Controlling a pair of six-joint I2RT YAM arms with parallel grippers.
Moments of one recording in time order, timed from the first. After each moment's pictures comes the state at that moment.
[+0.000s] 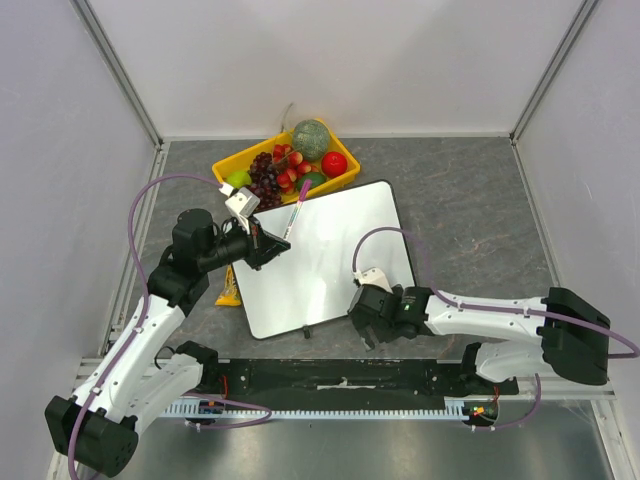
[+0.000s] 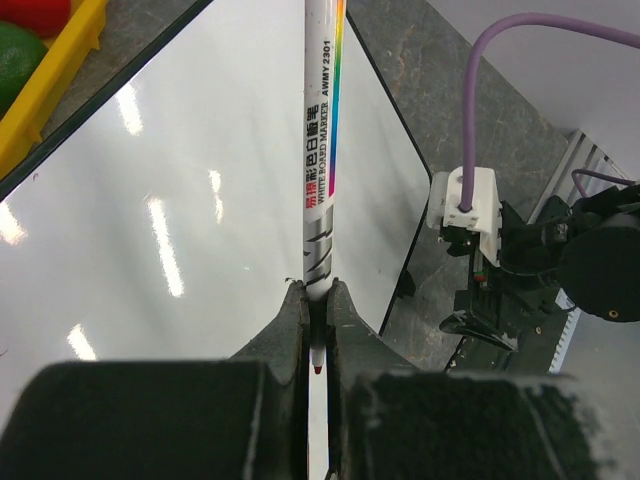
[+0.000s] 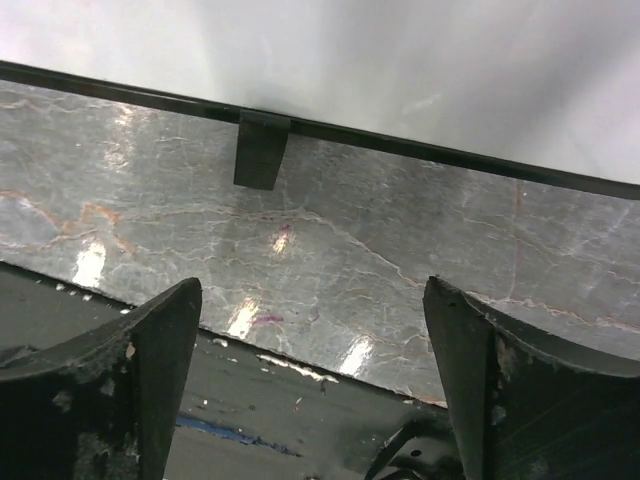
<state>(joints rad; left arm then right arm) -0.36 0.83 0.75 -0.23 0.61 -0.18 1.18 1.31 0.69 -0.67 0.28 0.68</state>
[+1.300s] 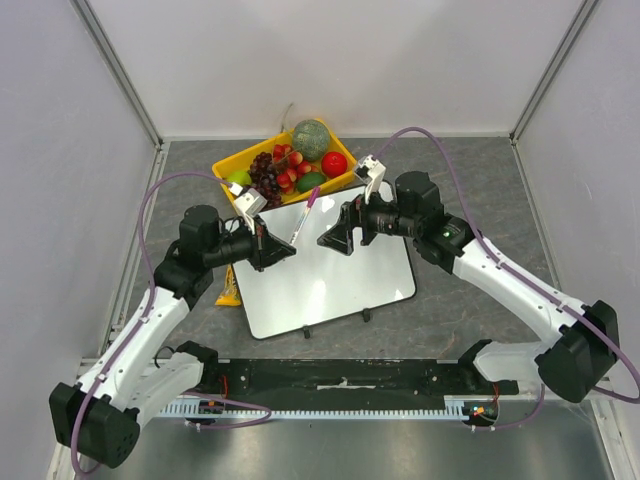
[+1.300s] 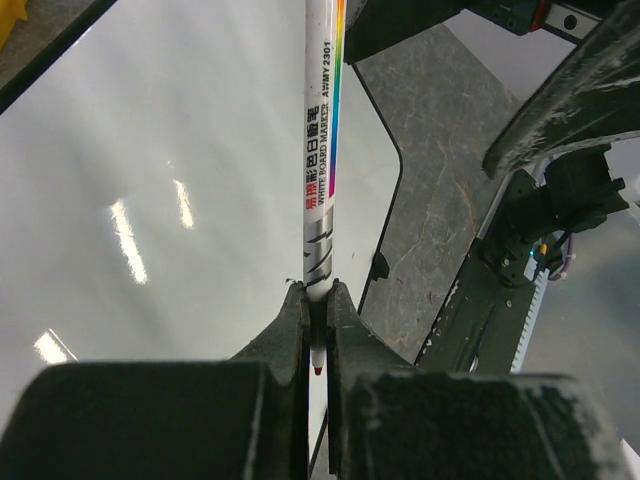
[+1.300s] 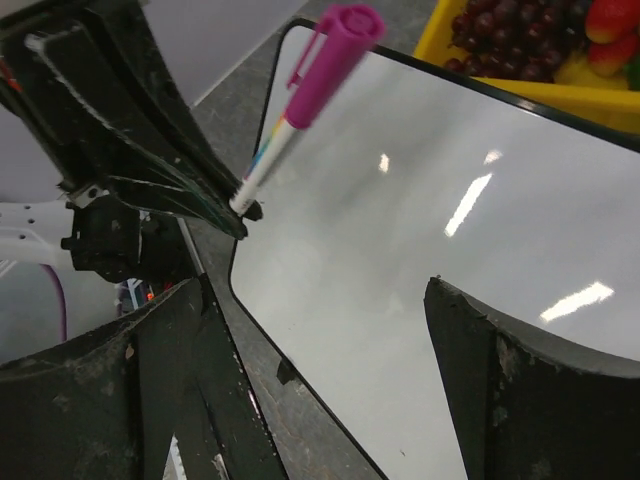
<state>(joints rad) -0.35 0.89 0.75 -0.23 0.69 -0.18 0.65 1.27 1.08 -0.16 -0.47 0.30</state>
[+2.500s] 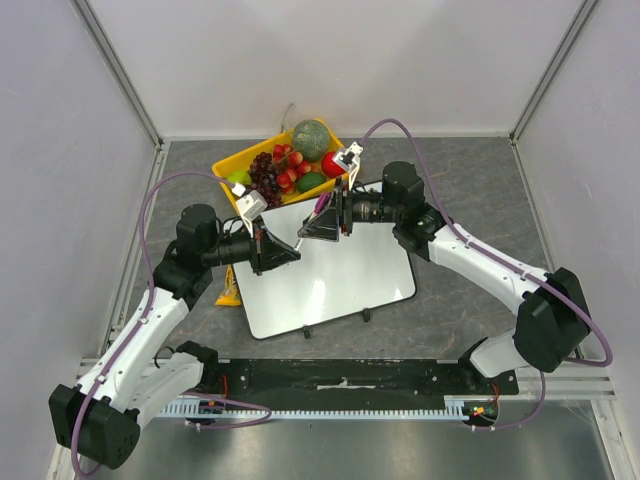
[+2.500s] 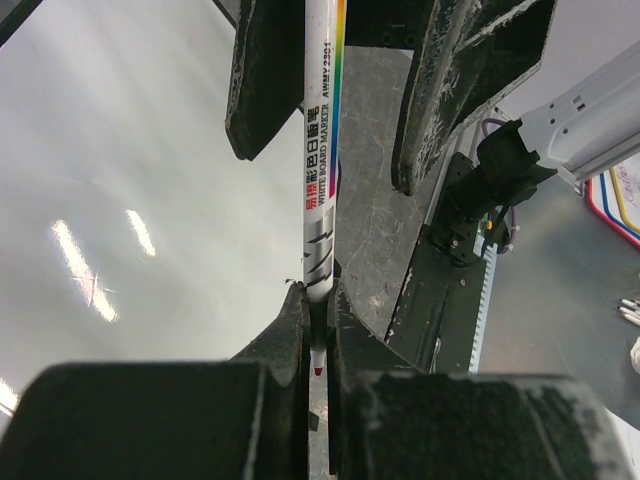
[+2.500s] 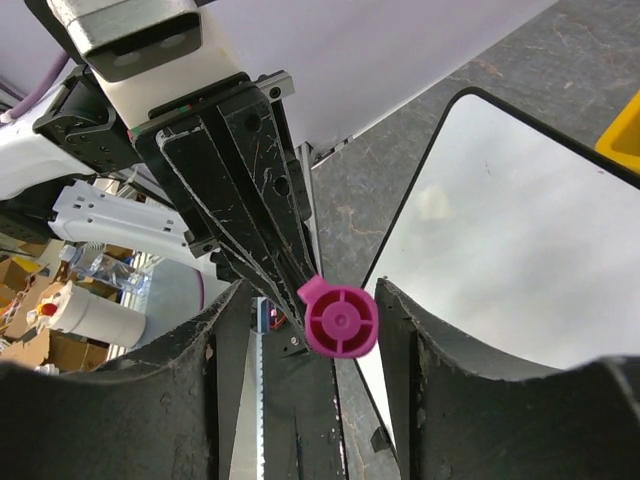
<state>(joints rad) -0.35 0.89 0.75 -0.18 0.87 -0.18 0.65 1.46 1.12 0.25 -0.82 0.56</state>
